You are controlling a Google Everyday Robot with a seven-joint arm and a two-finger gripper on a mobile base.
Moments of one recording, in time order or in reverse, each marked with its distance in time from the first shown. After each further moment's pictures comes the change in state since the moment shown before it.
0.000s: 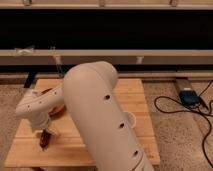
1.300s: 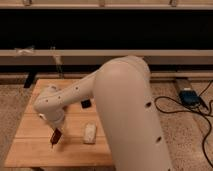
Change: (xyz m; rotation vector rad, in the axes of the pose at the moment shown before) arm 0.005 0.096 -0.053 0.002 0.004 0.195
